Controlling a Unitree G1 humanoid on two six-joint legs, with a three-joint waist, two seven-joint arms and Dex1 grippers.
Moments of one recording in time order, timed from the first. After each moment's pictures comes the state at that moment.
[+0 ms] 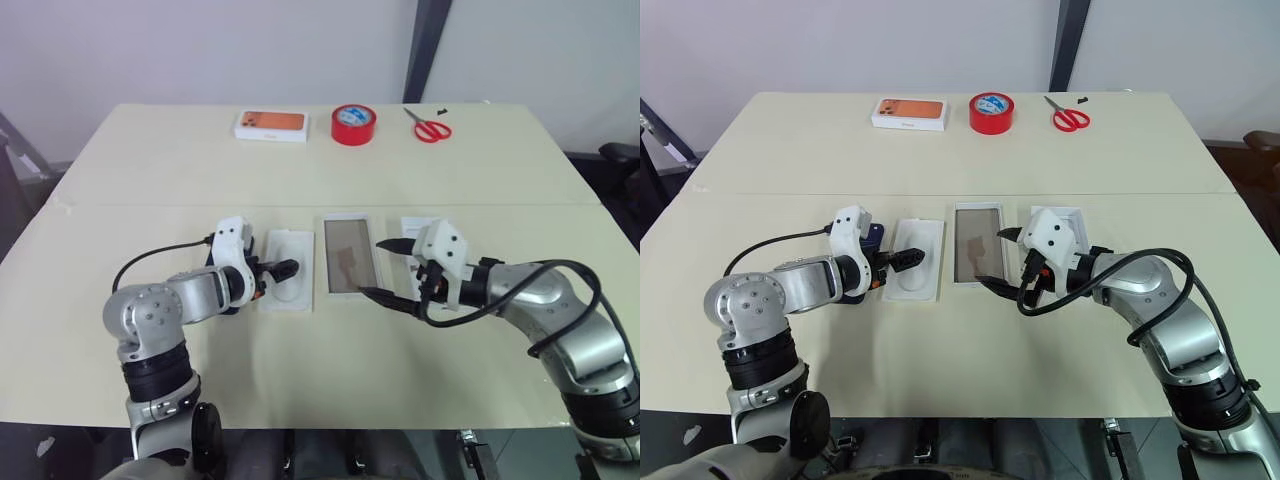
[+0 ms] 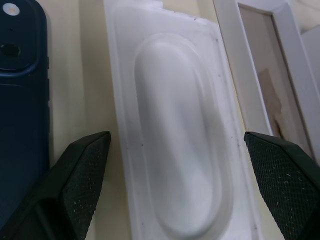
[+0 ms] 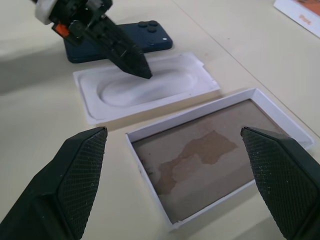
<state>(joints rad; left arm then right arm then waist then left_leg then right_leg) -0.52 0.10 0.40 -0.33 -0.77 1.60 0.12 -0.29 -0.72 0.06 -0.49 0.40 0.64 0.82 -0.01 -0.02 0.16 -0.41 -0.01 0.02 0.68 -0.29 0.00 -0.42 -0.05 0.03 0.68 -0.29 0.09</state>
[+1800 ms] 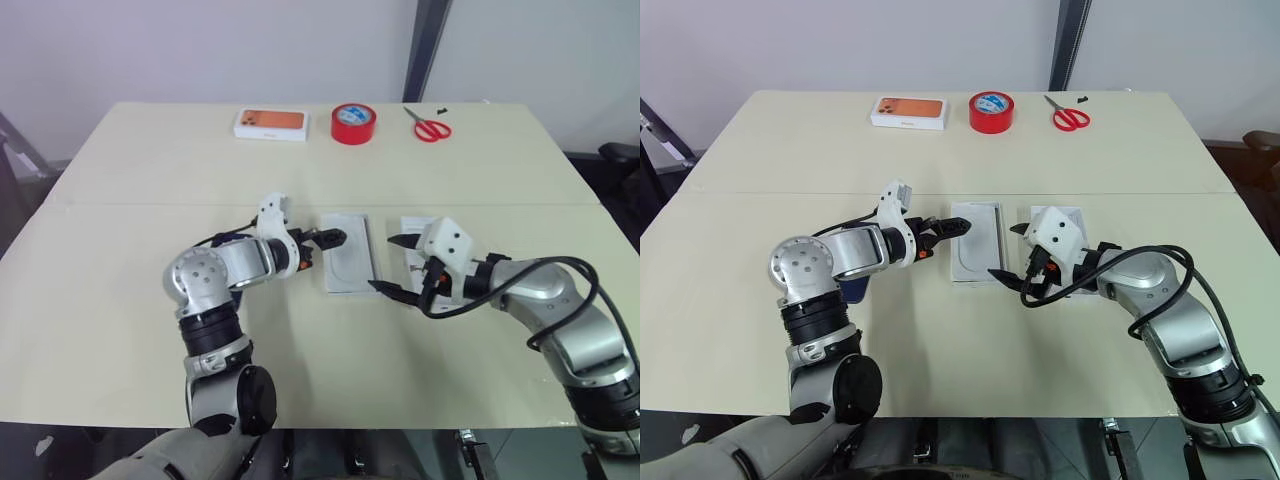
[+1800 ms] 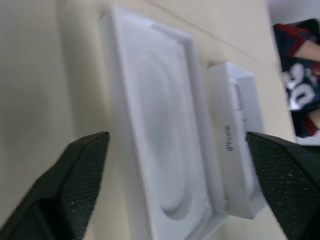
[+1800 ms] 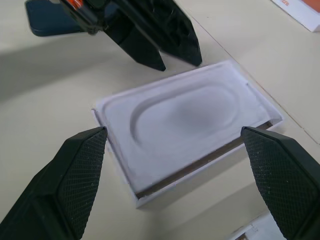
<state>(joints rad) -0.75 -0.16 0.53 -0.14 -0.72 1.57 0.10 -0.34 -0.73 0.08 -0.41 0.32 0.60 0.78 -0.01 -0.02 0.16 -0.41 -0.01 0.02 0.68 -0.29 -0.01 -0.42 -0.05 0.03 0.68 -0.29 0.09</state>
